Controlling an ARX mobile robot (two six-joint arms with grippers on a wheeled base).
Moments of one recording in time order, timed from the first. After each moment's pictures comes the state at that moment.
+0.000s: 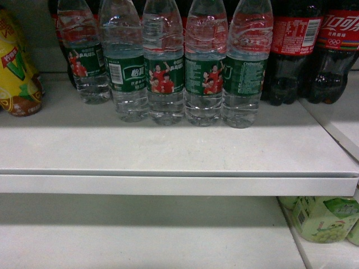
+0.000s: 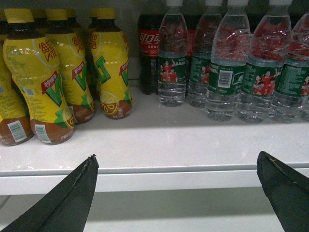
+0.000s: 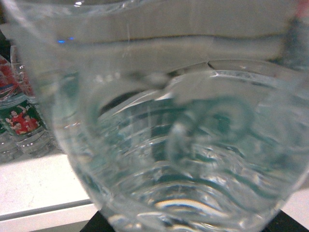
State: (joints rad) left arm 0.00 0.01 0.01 0.00 0.00 0.00; right arm 0.10 0.53 0.22 0.24 0.19 0.15
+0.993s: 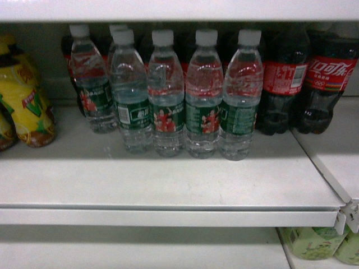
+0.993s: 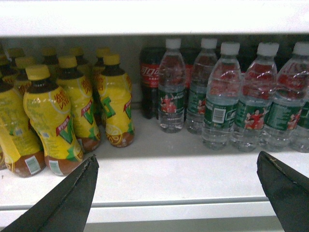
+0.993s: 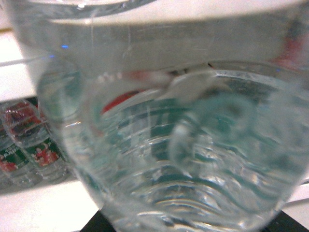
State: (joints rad) left arm 0.00 0.01 0.01 0.00 0.00 0.00; right arm 0.10 0.53 0.22 0.24 0.19 0.15
